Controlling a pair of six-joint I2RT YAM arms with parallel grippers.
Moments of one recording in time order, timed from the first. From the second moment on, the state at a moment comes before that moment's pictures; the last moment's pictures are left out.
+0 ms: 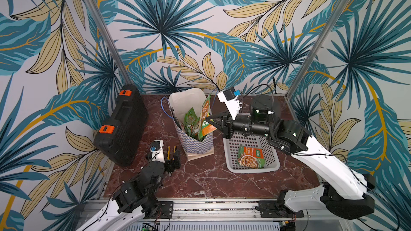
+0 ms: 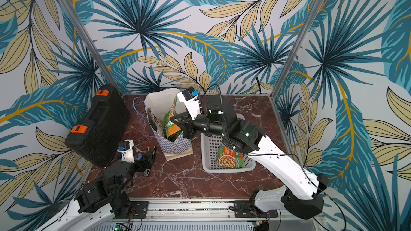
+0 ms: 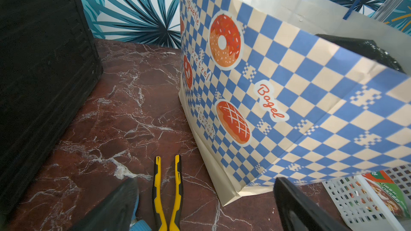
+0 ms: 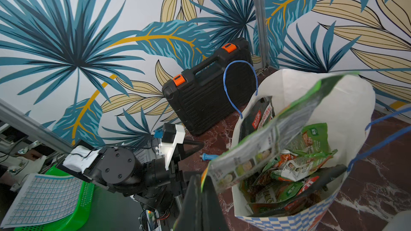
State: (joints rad) left arm -0.82 0.33 0.45 -0.54 -0.60 -0.49; right arm 0.92 1.37 1.71 -0.61 -0.19 0.30
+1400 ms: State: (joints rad) left arm -0.82 0.33 0.45 -0.54 -0.61 -0.49; right arm 0.94 1.45 1.73 -0.95 0.27 0.20
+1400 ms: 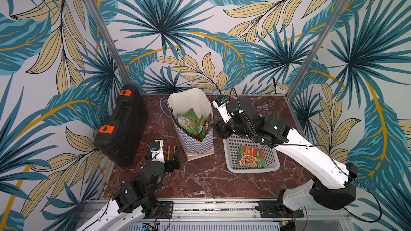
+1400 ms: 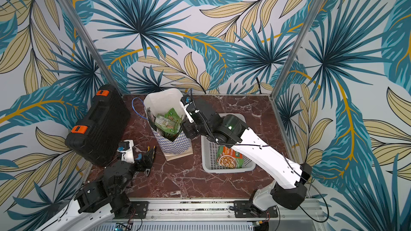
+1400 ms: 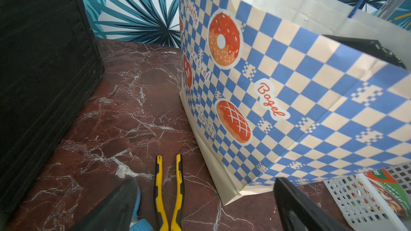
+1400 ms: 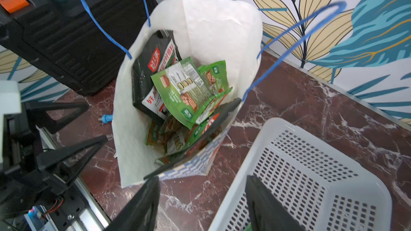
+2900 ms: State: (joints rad) left arm -0.82 0.29 0.45 -0.54 -0.61 -0.48; right arm 0.60 1.38 0.86 -0.74 0.19 0.48
